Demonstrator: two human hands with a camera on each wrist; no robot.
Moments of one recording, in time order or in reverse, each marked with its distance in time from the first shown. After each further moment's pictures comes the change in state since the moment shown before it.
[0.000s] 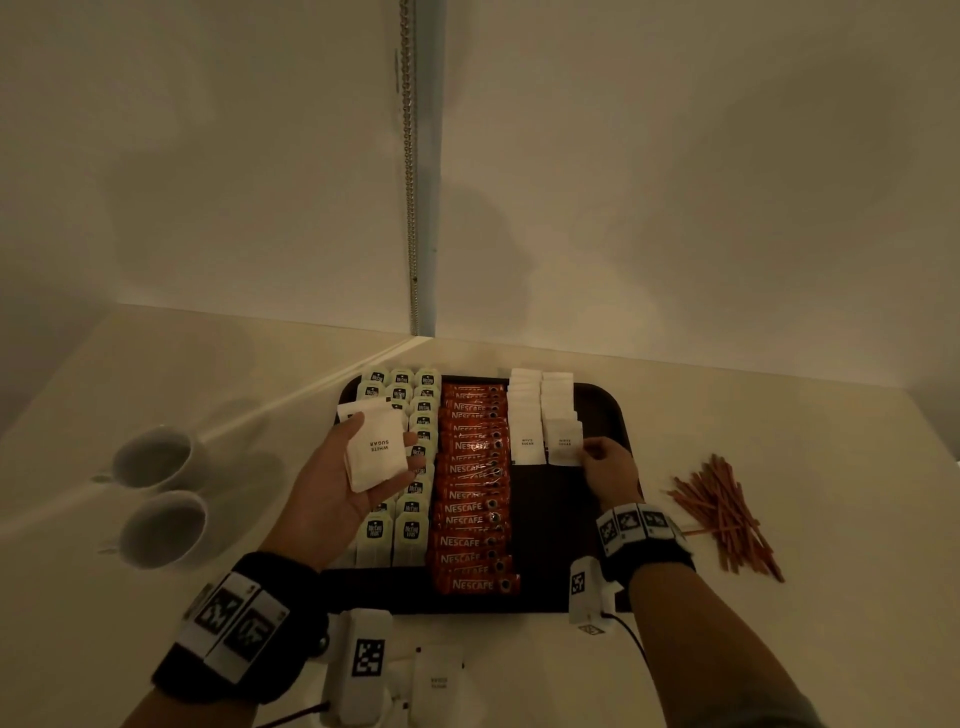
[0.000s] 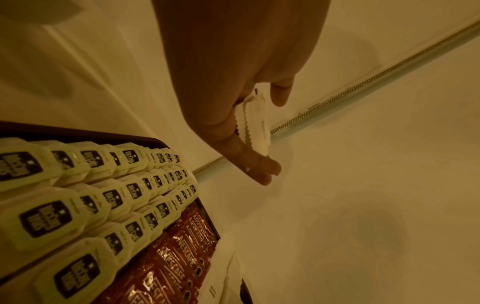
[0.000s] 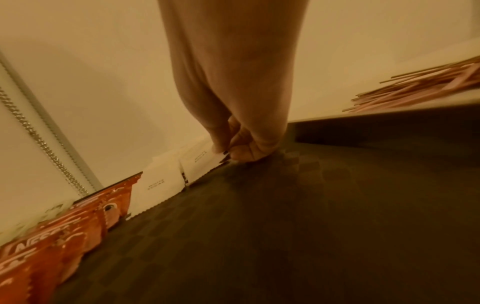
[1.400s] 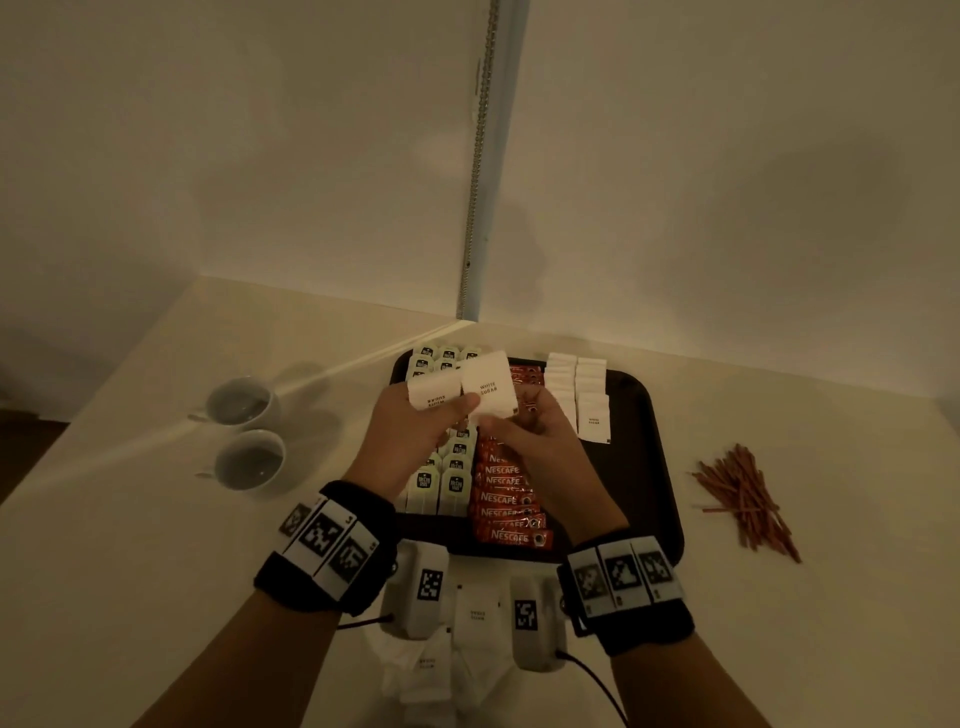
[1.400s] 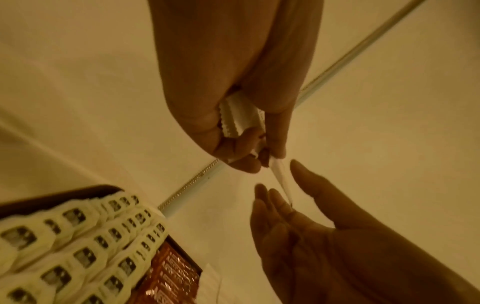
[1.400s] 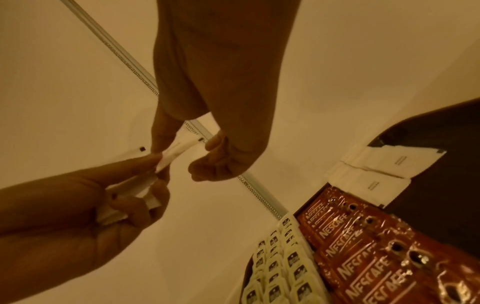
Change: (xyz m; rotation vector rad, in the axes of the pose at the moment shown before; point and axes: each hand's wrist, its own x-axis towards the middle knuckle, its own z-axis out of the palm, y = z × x) left_hand -0.040 0.008 0.007 0.608 0.032 0.410; right_hand -0.179 -0.129 0.005 0.817 -0.610 -0.222
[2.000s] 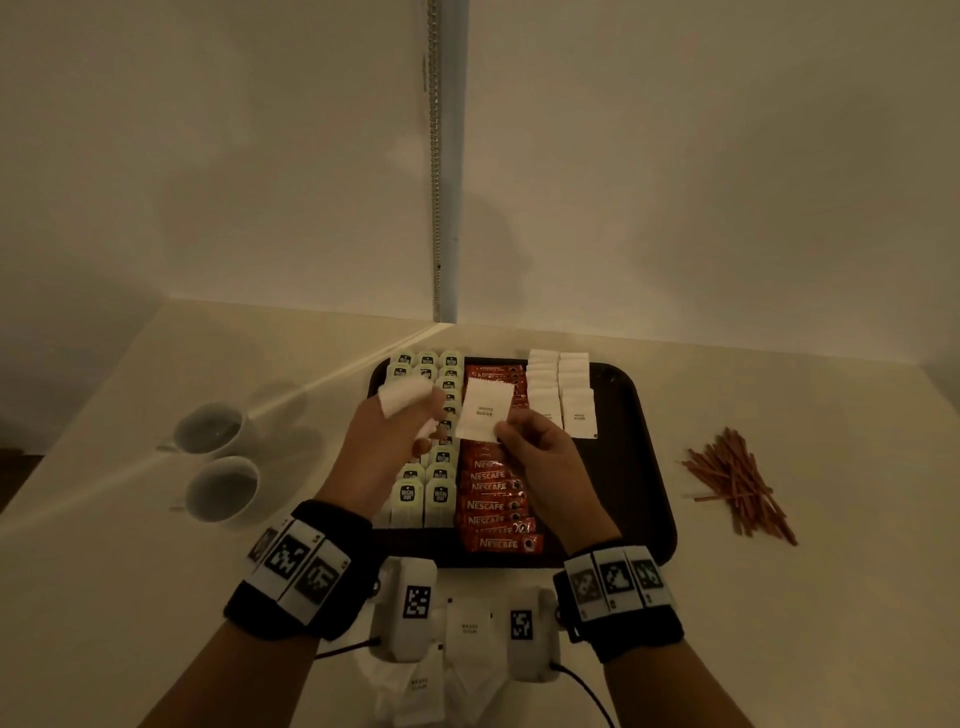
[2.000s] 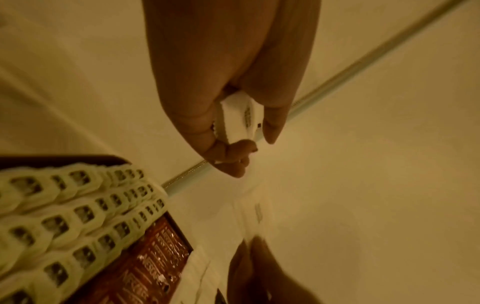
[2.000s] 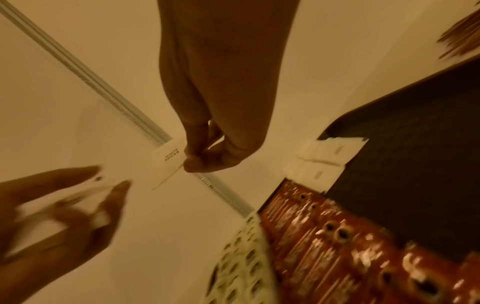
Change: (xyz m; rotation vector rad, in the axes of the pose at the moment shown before) left_hand 0.007 0.005 0.011 -0.036 -0.014 -0.143; right_hand 0.006 0.019 -0.031 0.160 0.166 0.082
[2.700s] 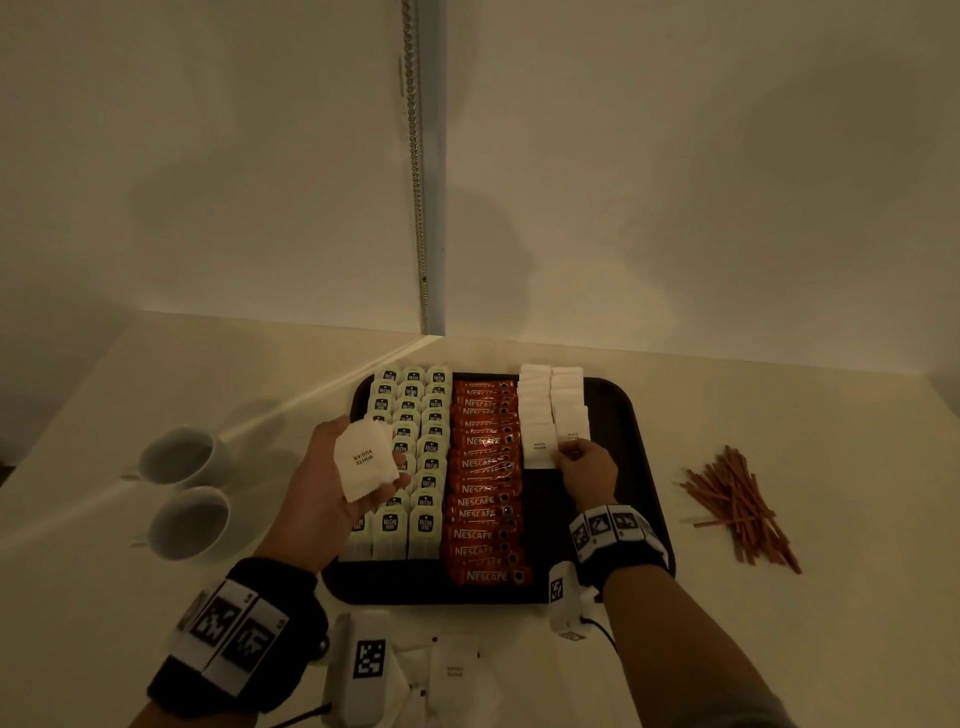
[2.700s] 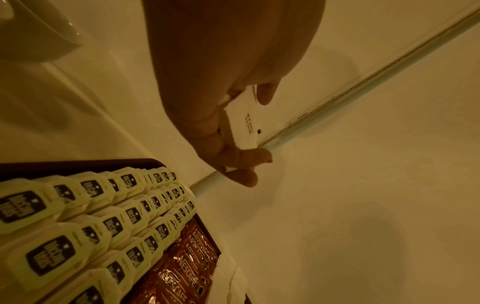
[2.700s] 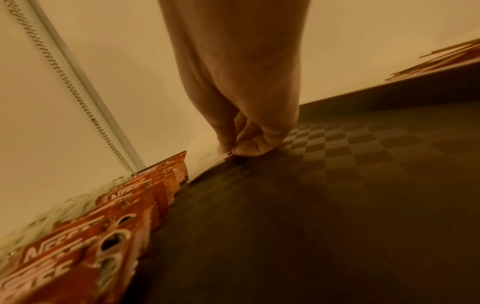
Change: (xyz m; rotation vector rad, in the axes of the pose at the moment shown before) left_hand 0.014 -0.016 -0.022 -0.412 0.027 -0.277; right_hand 0.098 0.035 -0.098 -0.852 0.475 0.090
